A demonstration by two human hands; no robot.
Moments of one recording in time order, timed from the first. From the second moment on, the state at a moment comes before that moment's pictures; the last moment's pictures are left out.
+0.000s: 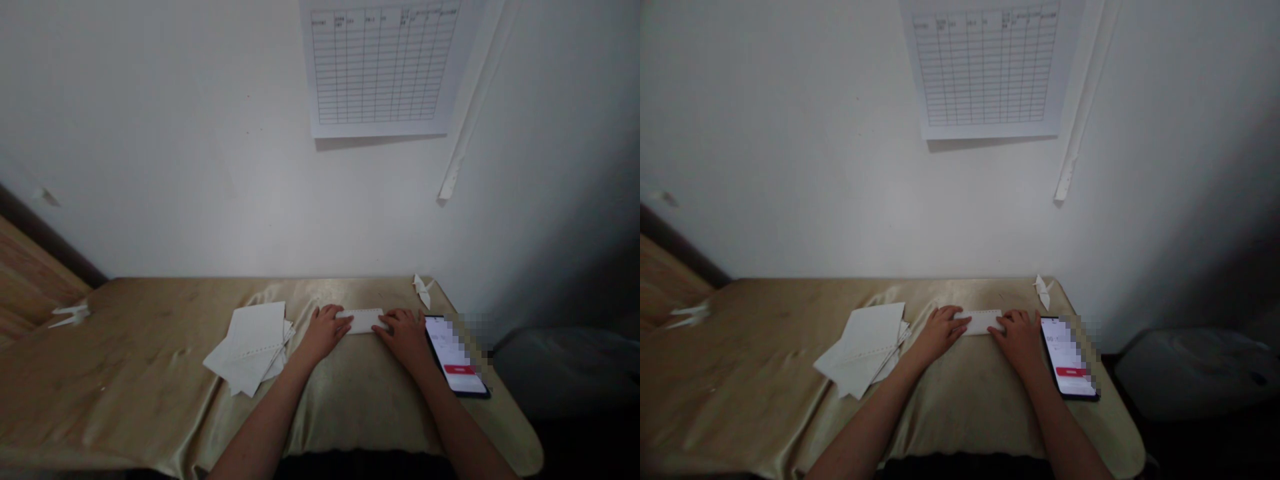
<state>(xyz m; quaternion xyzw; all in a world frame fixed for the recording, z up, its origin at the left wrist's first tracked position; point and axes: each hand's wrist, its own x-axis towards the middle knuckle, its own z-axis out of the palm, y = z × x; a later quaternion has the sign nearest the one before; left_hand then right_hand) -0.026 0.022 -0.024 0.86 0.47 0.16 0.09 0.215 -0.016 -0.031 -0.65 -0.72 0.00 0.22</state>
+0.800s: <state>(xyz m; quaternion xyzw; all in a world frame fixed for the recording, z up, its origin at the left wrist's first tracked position) -0.025 0.024 -0.028 0.86 0.48 0.16 0.07 0.210 -0.018 -0.028 -0.66 -0.72 -0.02 0.20</state>
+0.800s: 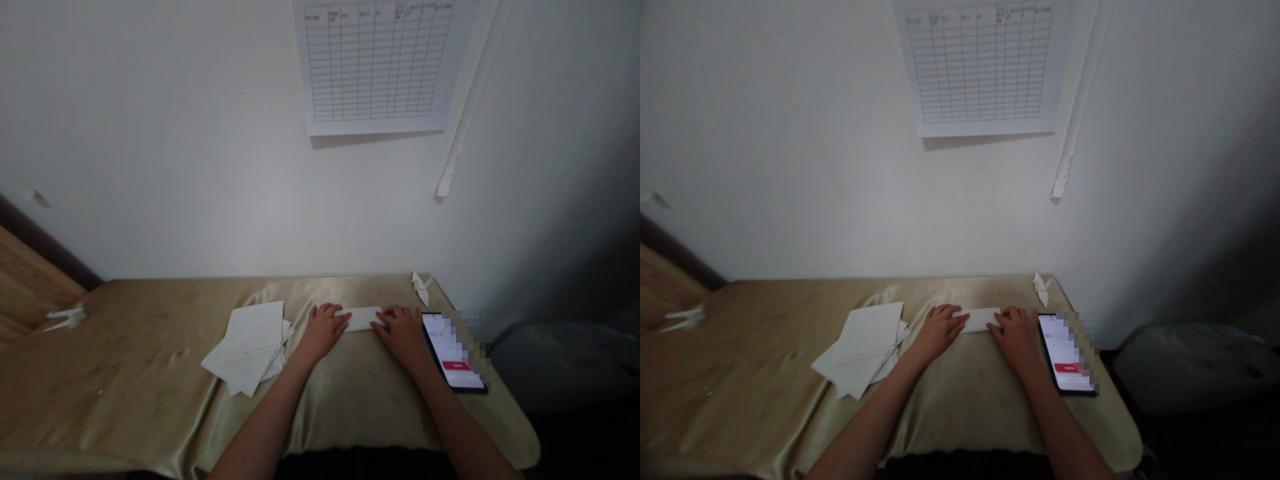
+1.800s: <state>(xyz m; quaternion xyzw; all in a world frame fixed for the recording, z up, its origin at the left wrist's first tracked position) -0.022 0.022 -0.028 0.85 0.50 0.15 0.05 0.209 -0.017 -0.028 -0.67 -0.72 -0.02 0.20</state>
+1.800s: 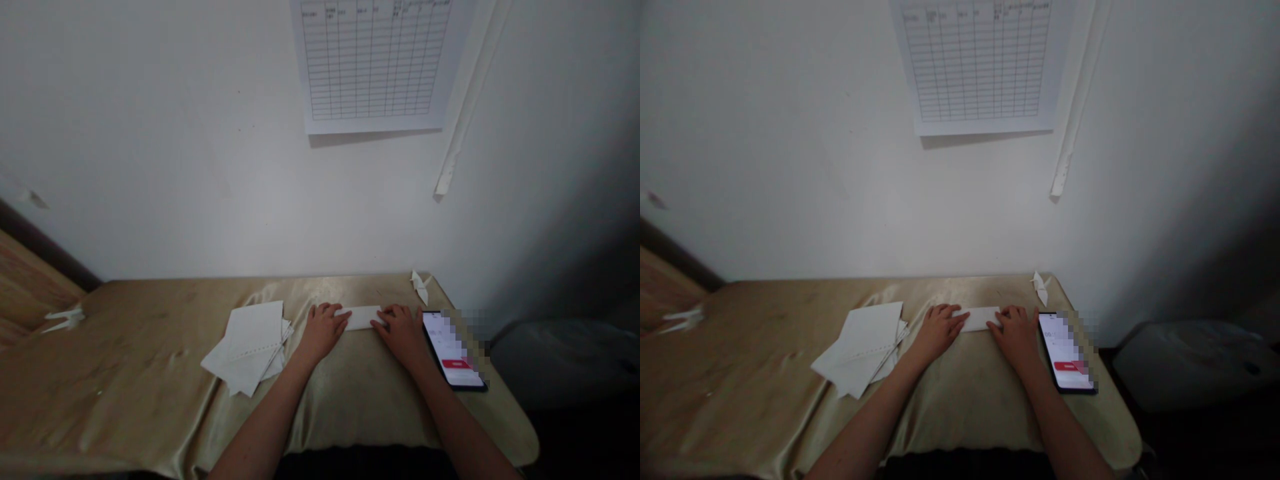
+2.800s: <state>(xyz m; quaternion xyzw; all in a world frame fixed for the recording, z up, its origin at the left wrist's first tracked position) 0.009 0.005 -0.019 0.80 0.57 0.18 -0.01 0.202 -0.020 -0.021 -0.68 -0.71 0.00 0.19</state>
